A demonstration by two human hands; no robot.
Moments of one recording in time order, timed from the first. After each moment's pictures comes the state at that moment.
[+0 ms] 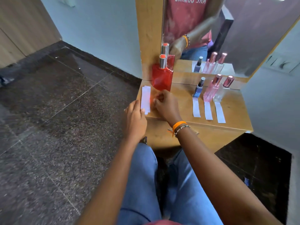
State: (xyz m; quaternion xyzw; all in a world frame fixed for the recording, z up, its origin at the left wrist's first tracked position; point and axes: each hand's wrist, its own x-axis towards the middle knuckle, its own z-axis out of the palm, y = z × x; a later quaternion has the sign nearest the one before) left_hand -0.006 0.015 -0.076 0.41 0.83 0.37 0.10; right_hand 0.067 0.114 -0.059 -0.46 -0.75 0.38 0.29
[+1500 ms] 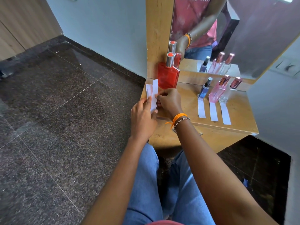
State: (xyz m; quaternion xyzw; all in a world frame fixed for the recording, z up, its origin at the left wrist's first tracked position) left_hand -0.002 0.019 -0.079 0.46 0.82 0.32 0.09; right_hand 0.045 0.125 -0.057 -0.52 -0.66 0.47 0.27
